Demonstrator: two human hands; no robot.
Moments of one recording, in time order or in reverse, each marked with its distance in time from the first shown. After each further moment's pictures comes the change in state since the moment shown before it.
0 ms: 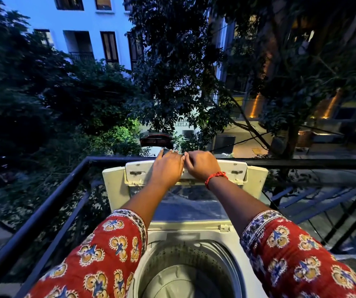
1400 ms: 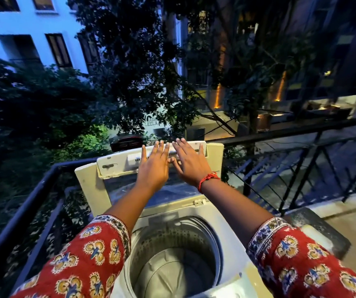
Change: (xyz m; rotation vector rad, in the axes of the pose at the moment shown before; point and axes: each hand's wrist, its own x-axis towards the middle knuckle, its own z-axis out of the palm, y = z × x) left_hand -0.055 0.052 -0.007 -0.026 0.061 0.159; right_hand -0.104 0.006 -0.052 -0.090 -0.046 0.071
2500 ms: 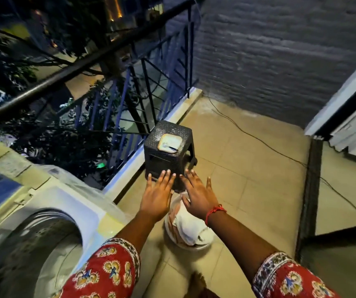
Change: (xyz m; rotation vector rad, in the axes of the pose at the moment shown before) left_hand -0.179 0.455 0.163 -0.078 -0.595 0.873; right_hand -0.515 0.213 -0.025 -0.045 -0.390 0.982
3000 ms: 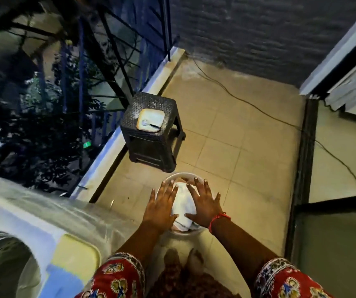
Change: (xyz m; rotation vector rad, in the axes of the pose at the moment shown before) left_hand 0.053 0.043 0.132 -0.121 -0.275 0.141; right_hand 0.004 0.081 0.123 0.123 -0.363 0.276
